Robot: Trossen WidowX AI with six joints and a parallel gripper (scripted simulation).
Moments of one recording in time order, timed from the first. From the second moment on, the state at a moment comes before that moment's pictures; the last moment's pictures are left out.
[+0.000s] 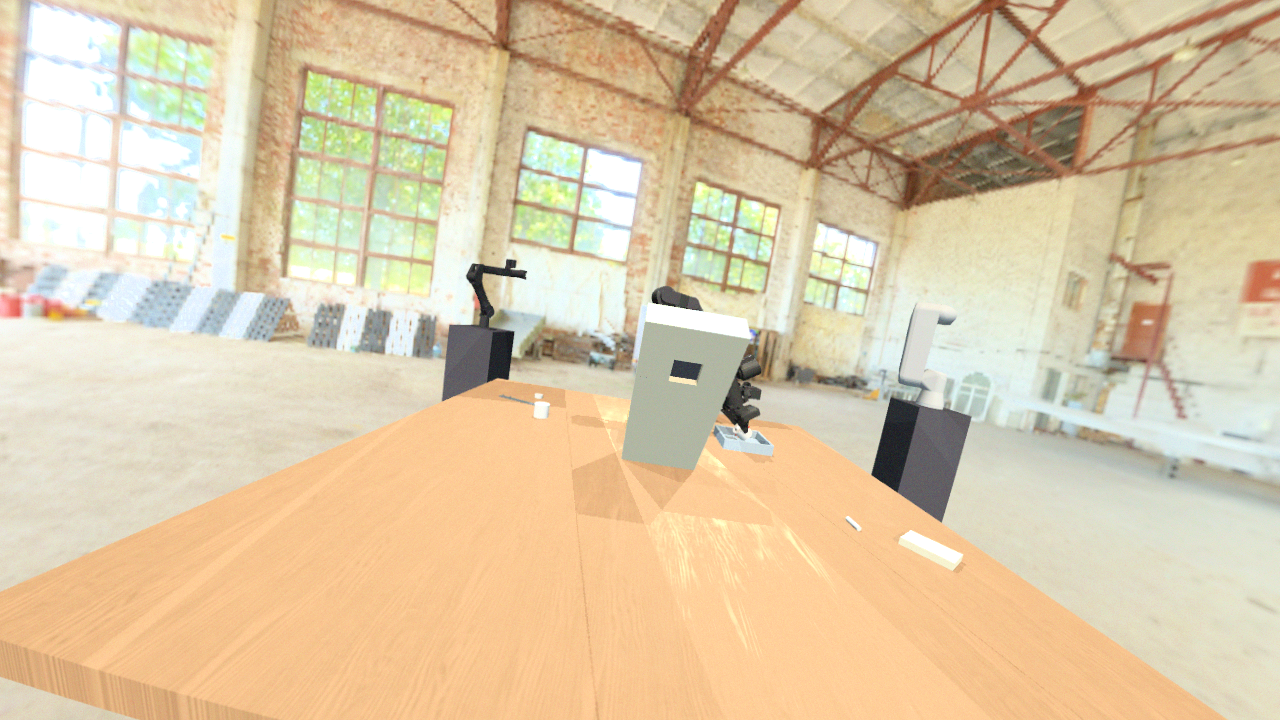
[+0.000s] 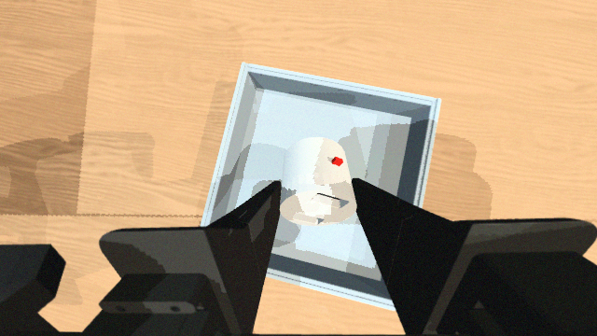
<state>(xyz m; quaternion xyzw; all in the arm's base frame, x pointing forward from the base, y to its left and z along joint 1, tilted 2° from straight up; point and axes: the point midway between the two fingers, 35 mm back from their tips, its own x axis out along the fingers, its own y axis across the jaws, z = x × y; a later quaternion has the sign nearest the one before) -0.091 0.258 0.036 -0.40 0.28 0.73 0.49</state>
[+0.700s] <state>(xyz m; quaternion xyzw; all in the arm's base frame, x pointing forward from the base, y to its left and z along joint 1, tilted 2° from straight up) -0.089 0.255 0.052 -0.41 0.29 0.72 0.48</state>
